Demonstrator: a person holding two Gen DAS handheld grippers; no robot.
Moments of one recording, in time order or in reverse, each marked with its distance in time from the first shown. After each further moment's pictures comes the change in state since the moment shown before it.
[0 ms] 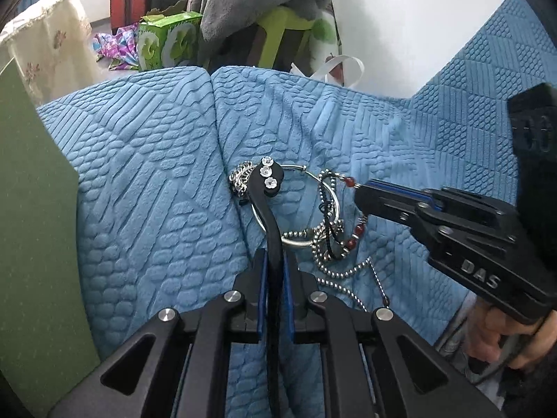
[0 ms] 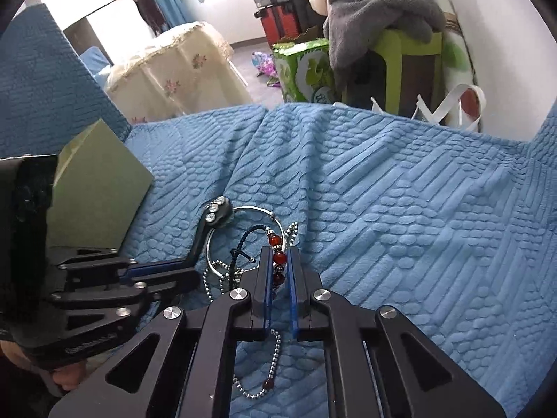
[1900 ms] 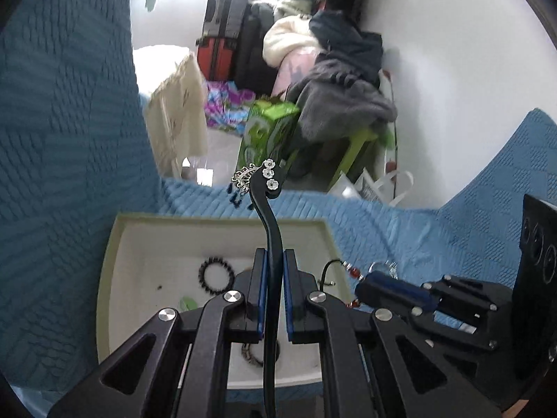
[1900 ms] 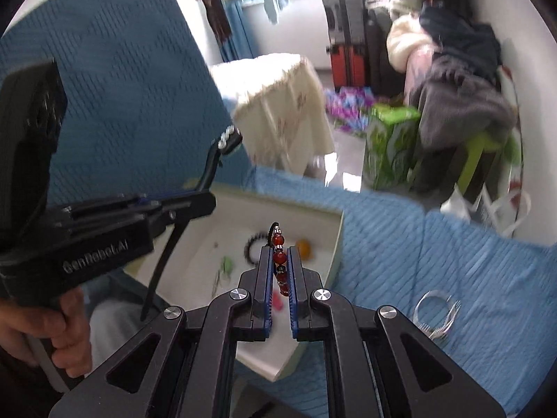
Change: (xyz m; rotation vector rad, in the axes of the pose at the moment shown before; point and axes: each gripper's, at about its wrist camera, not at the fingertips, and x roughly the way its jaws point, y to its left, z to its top) left arm -0.237 0.156 0.013 -0.160 -0.247 0.144; right arm -0.040 0.233 0.056 -0.166 -0.050 0.085
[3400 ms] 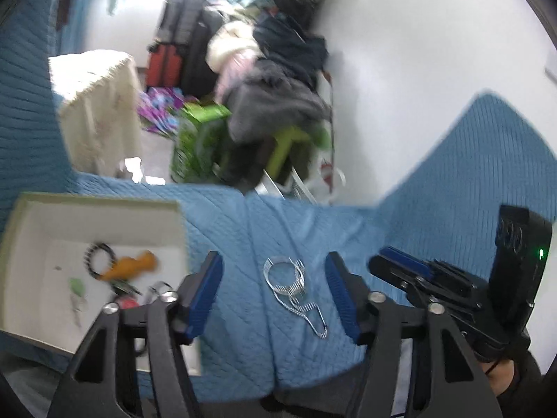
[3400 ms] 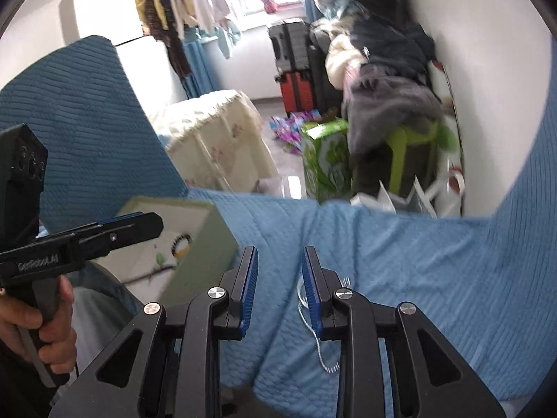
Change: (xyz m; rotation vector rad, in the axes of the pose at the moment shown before) left arm 0.013 -0.140 -0.037 0.041 -0.039 -0.204; right arm -0.098 -0.136 -0.063 0.119 -0.156 -0.107
